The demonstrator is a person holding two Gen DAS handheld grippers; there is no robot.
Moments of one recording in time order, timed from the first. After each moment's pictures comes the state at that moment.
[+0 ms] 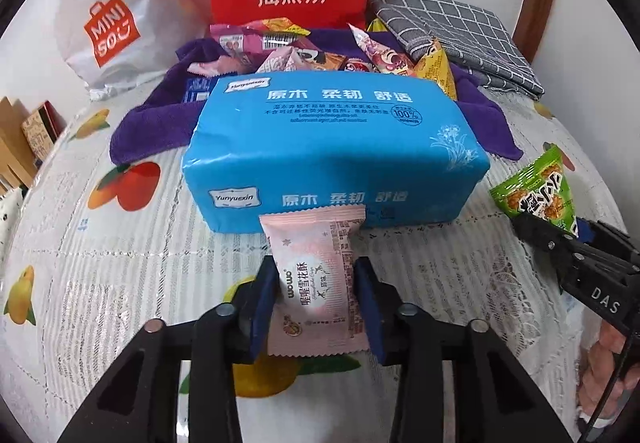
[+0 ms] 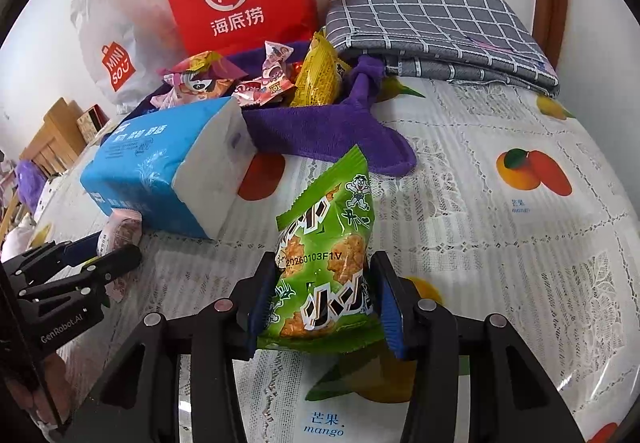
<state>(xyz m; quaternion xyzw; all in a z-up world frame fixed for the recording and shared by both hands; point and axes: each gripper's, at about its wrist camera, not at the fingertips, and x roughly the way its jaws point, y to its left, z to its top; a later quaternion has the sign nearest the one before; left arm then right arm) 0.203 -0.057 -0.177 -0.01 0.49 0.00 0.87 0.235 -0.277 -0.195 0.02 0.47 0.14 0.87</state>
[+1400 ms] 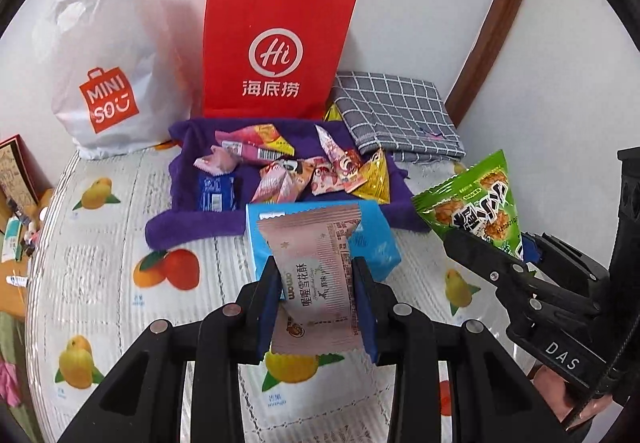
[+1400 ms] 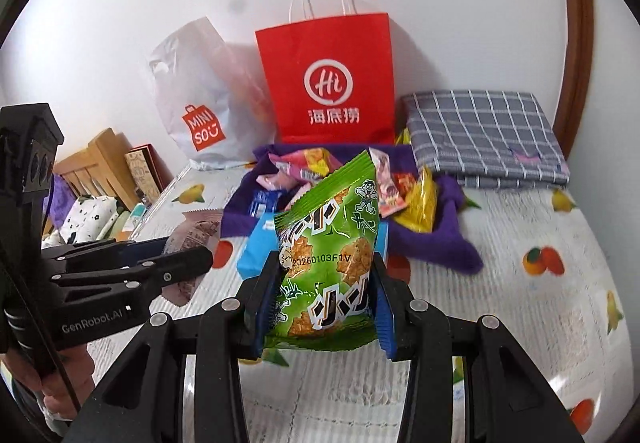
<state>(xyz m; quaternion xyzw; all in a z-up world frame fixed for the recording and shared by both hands) 0.200 0.005 -0.048 -0.06 0.44 -0.12 0.89 0.198 -0.177 -0.048 0.02 0.39 0.17 0.91</state>
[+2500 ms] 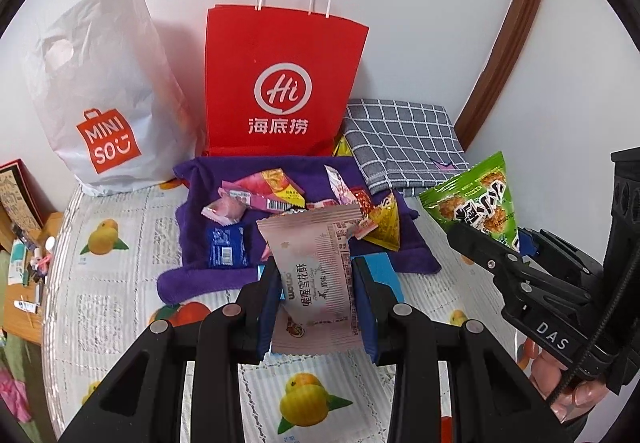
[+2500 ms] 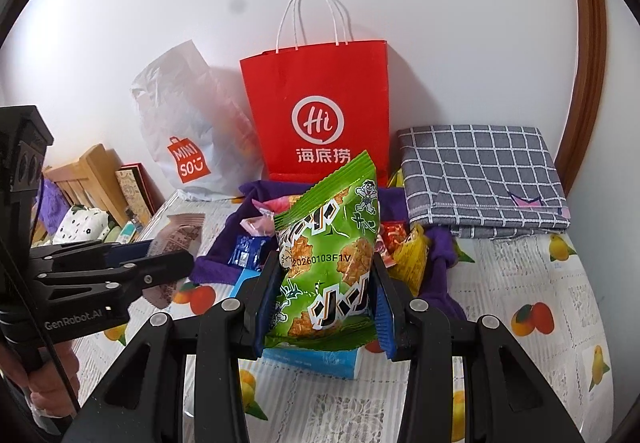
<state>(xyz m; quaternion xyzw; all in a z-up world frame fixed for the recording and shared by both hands) 0.243 0.011 -0.023 -0.05 0.42 -0.11 0.90 0.256 -0.179 -0.029 0.01 0.37 0.16 0.92</state>
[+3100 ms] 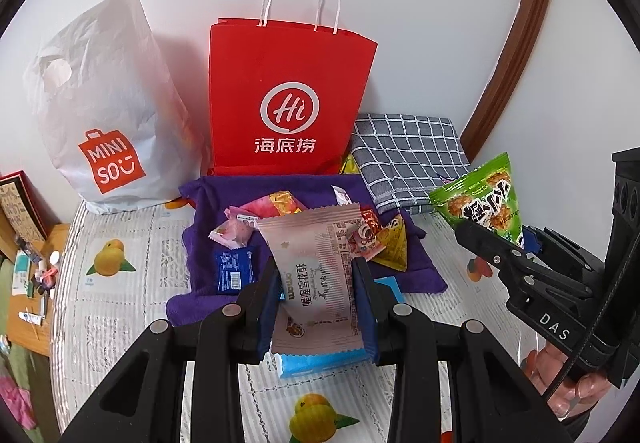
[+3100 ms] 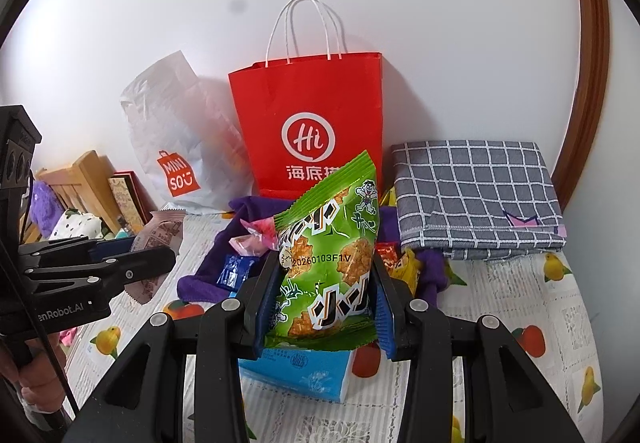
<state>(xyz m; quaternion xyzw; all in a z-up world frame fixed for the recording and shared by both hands) 0.262 0.017 -0.015 -0.05 0.41 -0.10 0.90 0.280 -0.182 -0.019 0.00 0.36 0.16 0.92</state>
